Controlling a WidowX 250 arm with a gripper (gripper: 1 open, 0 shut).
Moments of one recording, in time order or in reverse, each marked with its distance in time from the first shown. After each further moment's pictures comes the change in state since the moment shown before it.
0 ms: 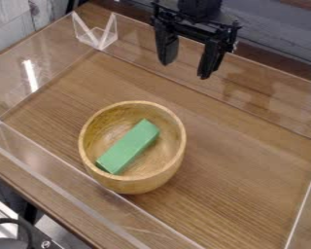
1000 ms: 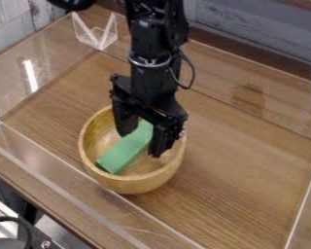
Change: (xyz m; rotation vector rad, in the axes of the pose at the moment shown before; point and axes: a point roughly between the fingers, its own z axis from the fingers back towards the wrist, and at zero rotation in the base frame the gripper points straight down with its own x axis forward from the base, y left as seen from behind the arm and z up) arm -0.070 0.008 -0.065 0.020 0.026 -0.125
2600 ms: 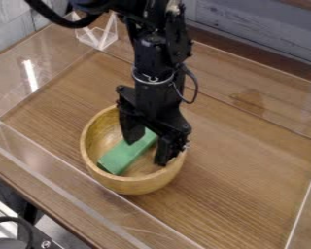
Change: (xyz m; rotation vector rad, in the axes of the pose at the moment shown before) arm 0.005 -0.009 -0.013 0.004 -0.065 -0.032
